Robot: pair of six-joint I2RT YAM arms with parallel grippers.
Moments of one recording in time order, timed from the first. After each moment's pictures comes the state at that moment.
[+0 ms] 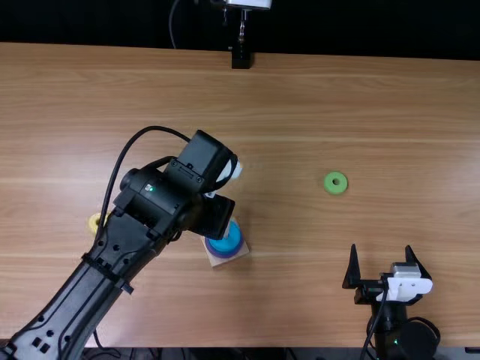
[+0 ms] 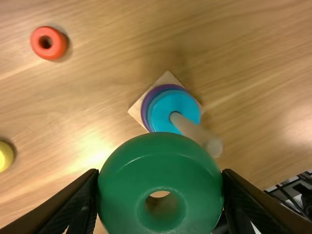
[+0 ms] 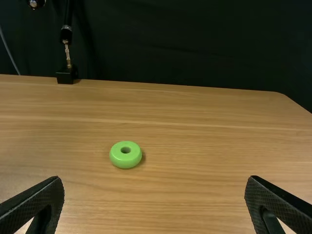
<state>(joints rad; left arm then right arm) -0.60 1.63 1.67 -1.26 0.03 -0.25 -0.04 0.01 0.04 -0.10 -0.01 -0.12</state>
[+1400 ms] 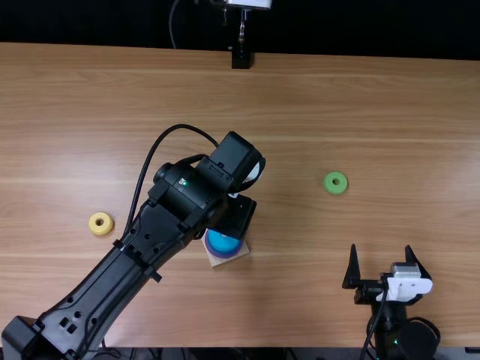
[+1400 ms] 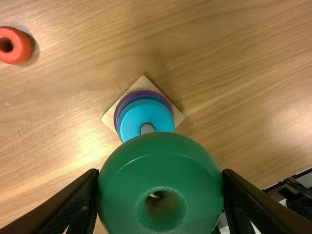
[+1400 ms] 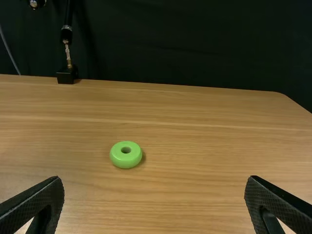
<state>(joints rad) -0.67 1.73 1.74 -1.25 0.04 -0.32 -0.04 0.01 0.04 -0.10 -0.01 -0.12</state>
